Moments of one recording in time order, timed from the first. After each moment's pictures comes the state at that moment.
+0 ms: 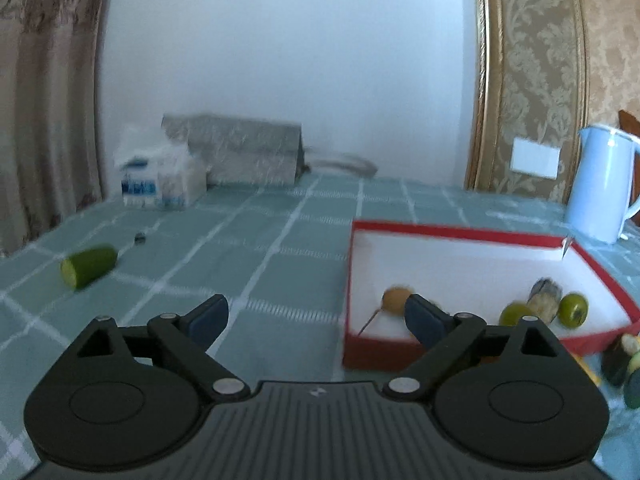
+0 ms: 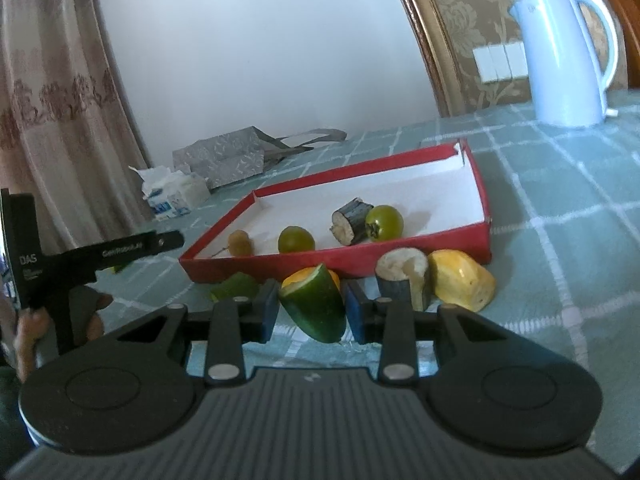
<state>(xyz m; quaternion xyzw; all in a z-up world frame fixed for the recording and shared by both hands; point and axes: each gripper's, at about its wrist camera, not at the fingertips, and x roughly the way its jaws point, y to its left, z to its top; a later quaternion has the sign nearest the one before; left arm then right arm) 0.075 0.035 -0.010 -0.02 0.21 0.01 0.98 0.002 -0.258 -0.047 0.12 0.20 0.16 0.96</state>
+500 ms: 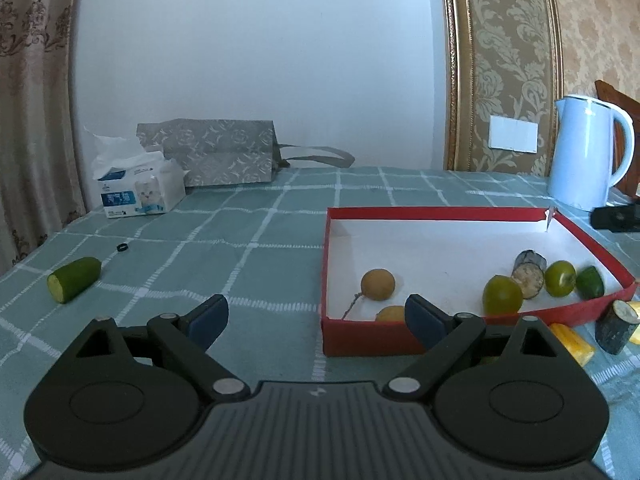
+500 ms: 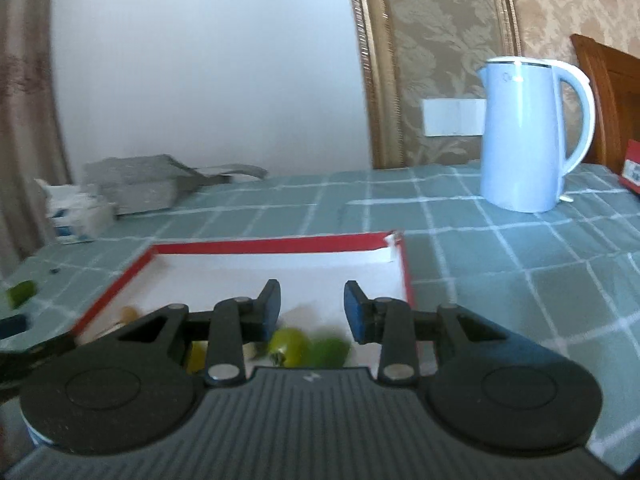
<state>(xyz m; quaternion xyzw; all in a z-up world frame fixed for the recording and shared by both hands) 0.070 0.020 -0.014 0.02 0.21 -0.02 0.98 0.096 -0.273 0.004 0.05 0.20 0.03 0.98</state>
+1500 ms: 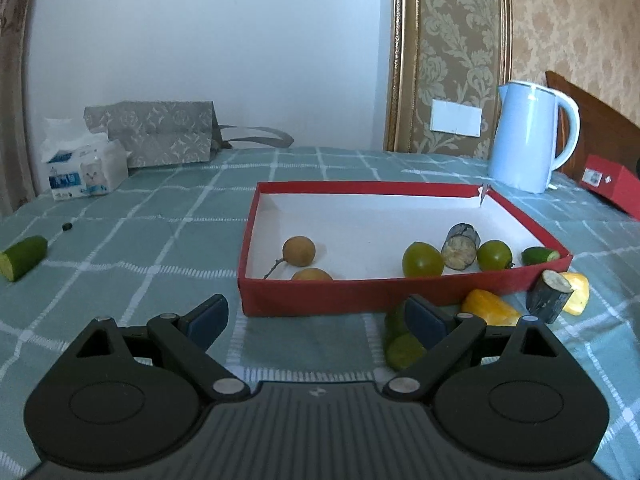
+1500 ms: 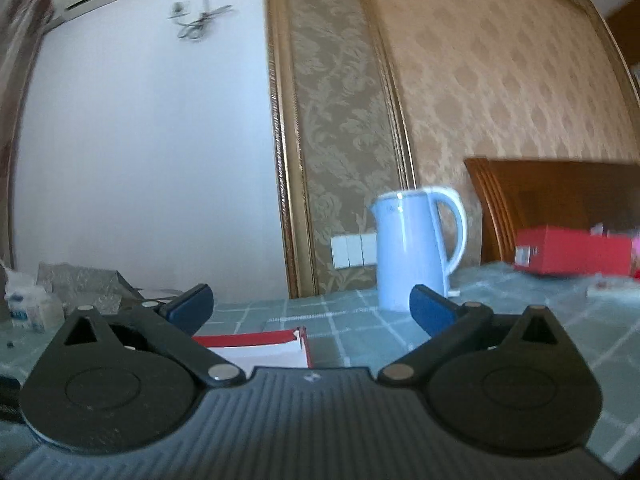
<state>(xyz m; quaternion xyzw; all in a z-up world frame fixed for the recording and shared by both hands) 0.053 -0.003 -0.021 0.01 0.23 -0.10 0.97 -0.041 -0.274 -0.017 0.06 -0.04 -0.09 0.99</state>
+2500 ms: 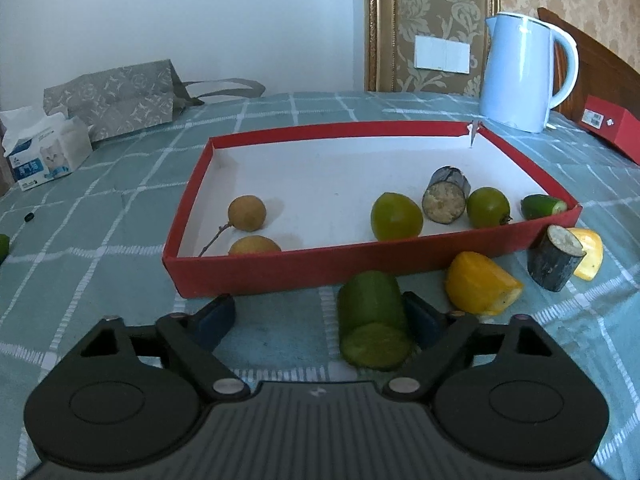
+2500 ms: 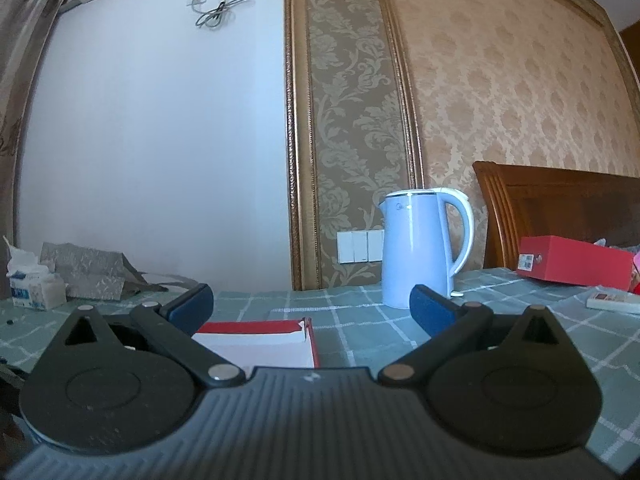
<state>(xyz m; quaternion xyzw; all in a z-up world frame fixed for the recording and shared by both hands) 0.084 -0.041 -0.036 0.06 0.31 -0.12 0.94 -0.042 -0.257 -0.020 0.02 -0.03 -0.09 1.00</state>
